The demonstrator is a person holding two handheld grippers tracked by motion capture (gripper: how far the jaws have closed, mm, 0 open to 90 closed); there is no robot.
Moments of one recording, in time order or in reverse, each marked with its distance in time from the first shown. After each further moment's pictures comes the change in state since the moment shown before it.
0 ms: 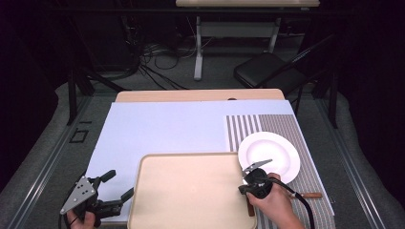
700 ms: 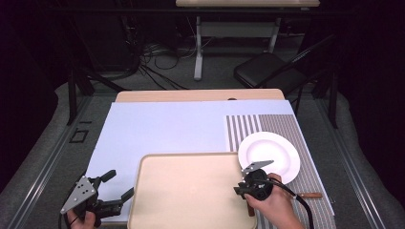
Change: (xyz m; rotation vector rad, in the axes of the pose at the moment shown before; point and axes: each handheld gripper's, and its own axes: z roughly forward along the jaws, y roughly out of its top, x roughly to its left) left arm 0.000 0.000 0.000 0.006 -0.001 -0.005; right arm 0.012 0.004 -0.017 -0.057 0.012 -0.065
